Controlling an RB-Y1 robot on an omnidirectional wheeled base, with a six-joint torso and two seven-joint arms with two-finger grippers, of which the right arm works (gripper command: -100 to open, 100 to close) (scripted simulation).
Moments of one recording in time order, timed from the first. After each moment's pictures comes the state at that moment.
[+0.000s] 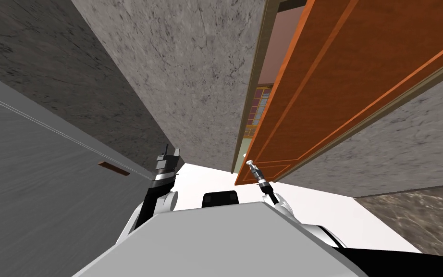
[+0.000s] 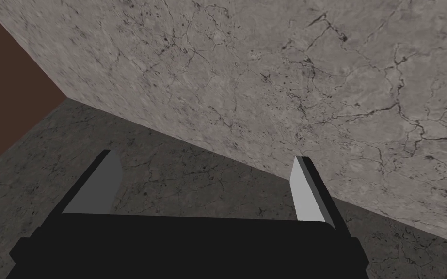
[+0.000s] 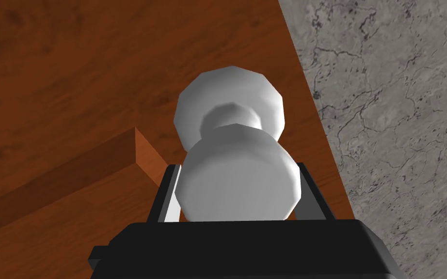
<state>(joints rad) 0.02 -0.35 -0.12 -0.59 0.16 -1.06 0.66</state>
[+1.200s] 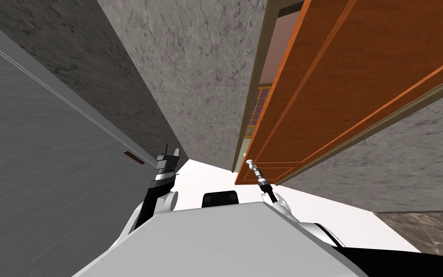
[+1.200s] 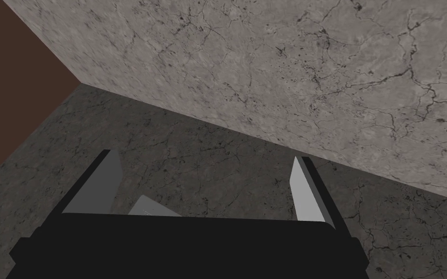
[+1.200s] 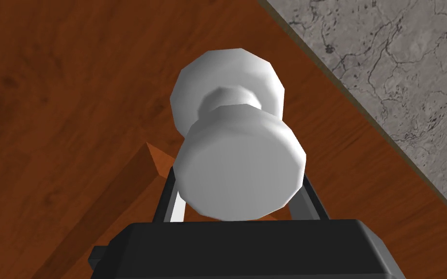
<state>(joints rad) 0.01 -0.35 -0.09 -0.59 0.05 -1.03 0.36</state>
